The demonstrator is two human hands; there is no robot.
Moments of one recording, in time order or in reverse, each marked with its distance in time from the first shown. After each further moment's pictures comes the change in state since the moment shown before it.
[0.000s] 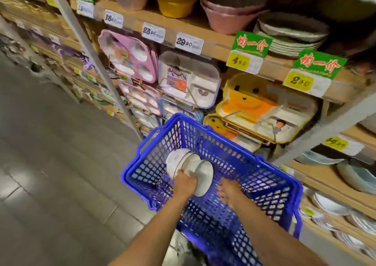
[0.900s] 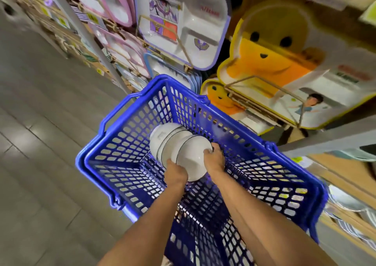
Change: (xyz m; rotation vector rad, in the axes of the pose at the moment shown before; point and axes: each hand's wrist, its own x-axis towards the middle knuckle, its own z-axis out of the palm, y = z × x) left_hand 0.086 -0.052 0.082 0.062 0.158 -0.318; right_hand 0.120 0.001 0.040 -0.347 0.093 -0.297
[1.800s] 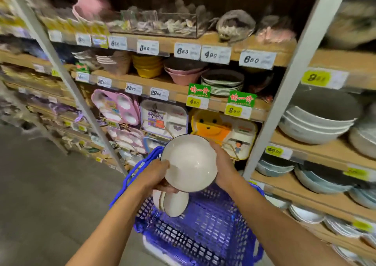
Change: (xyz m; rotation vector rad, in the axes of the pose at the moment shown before) left_hand -0.208 0.091 -0.216 -0.218 -0.419 0.467; right_hand -0.224 -0.142 -0.182 0.970 -0.219 -0.287
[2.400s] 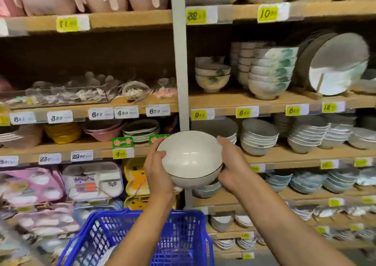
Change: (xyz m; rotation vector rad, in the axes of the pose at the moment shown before) left_hand -0.114 0.097 0.171 -0.654 -0.190 0.763; right_hand -0.170 -0.155 -0.078 0.268 0.324 -0.341
